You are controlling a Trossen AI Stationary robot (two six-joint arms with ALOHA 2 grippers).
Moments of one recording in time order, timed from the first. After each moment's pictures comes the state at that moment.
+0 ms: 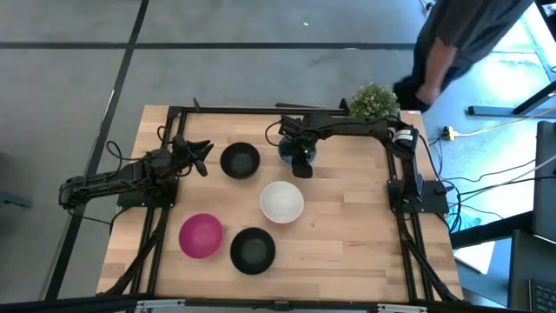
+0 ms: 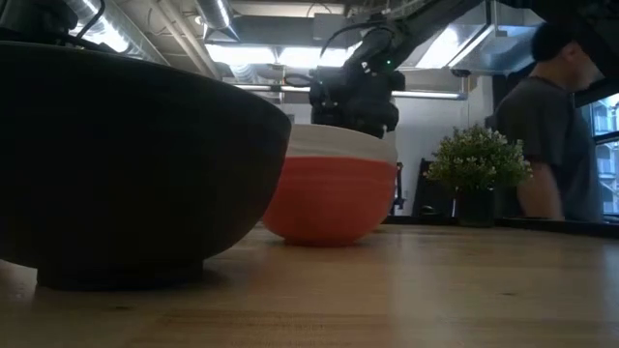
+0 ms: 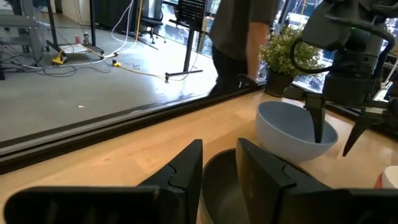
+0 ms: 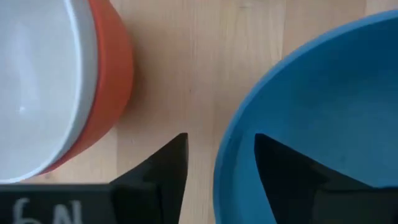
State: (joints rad) left arm 0.26 0.09 0.07 -0.14 -0.48 -0.30; right arm -0.34 2.03 1.53 -0.85 -0.37 -0.33
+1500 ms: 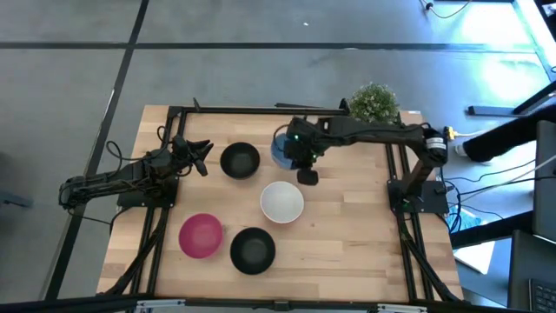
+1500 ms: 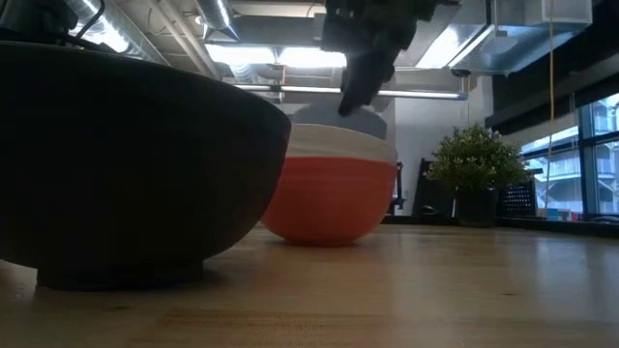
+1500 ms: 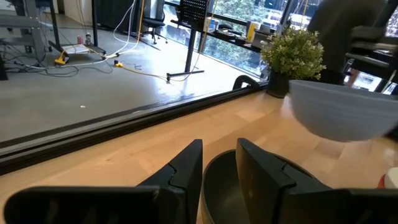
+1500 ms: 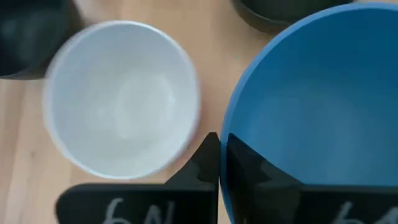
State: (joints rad) left arm 0.26 0.09 0.07 -0.14 -0.49 -0.30; right arm -0.18 1.76 1.53 -0.85 -0.24 -0.17
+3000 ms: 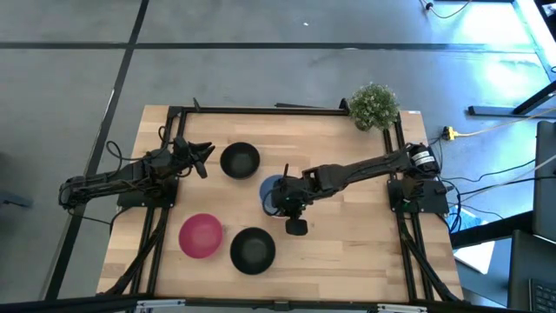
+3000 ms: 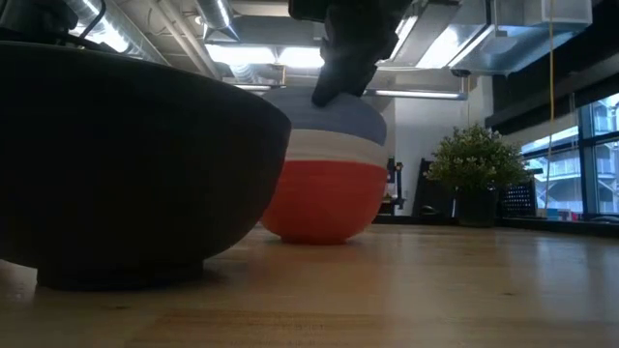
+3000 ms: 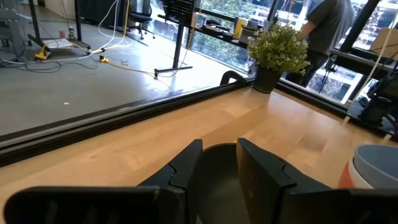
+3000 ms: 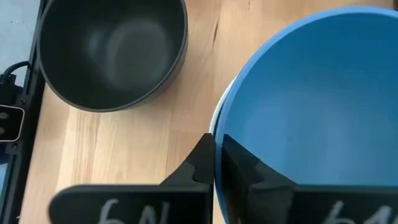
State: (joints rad) left arm 0.26 0.09 0.07 -0.14 -0.43 -0.31; right arm 0.18 1.88 1.53 -0.68 -0.12 0.16
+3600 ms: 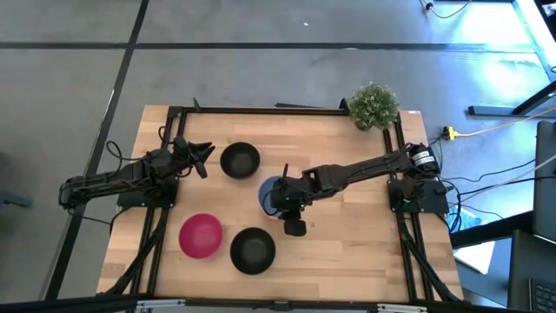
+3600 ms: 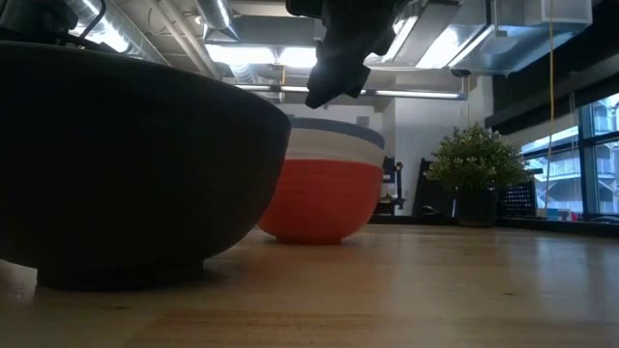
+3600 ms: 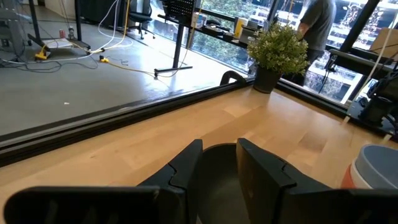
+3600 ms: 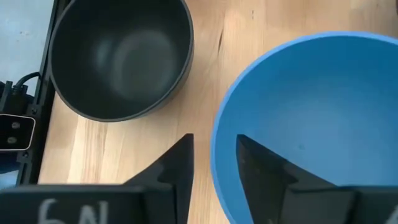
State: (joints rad) left arm 0.26 0.09 0.07 -0.14 -0.43 -0.31; right arm 0.18 1.88 1.53 -0.65 -0.13 0.18
